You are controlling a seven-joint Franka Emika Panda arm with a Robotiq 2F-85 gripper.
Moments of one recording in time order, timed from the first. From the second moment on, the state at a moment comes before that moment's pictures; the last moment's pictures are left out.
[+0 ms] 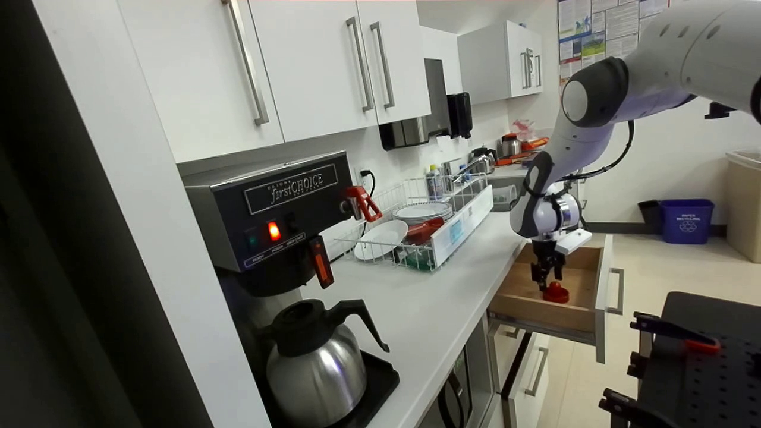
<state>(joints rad) -0.70 1.14 -0.07 -1.49 0.00 2.61 -0.54</state>
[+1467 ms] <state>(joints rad) -0.59 0.86 -0.11 -1.64 -0.06 2.48 -0.51</state>
